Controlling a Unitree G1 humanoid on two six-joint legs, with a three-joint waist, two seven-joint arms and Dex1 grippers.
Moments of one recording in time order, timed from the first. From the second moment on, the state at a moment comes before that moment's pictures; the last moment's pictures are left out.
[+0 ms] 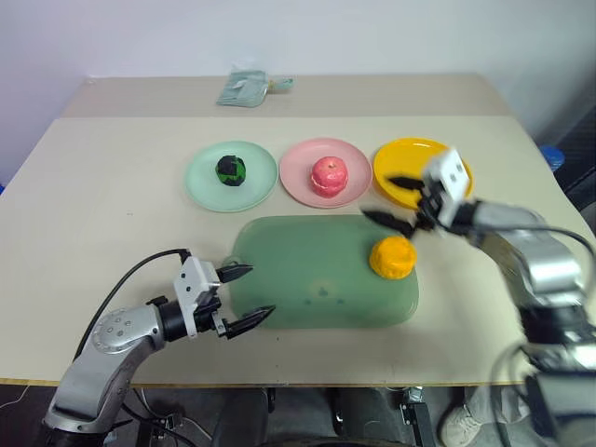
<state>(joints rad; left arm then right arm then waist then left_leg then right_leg) 0.10 0.60 0.00 -0.44 -0.46 0.34 -0.88 -0.31 -0.80 -0.06 -0.15 0.45 0.54 0.96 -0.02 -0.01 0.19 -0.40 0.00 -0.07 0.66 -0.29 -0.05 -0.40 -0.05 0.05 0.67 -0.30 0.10</state>
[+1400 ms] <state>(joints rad) 0.13 0.57 0.43 -0.17 -0.32 0.21 -0.49 -0.32 -0.80 -0.26 0.29 0.37 0.30 0.91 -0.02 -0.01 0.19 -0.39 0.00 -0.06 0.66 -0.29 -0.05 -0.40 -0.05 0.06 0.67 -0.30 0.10</state>
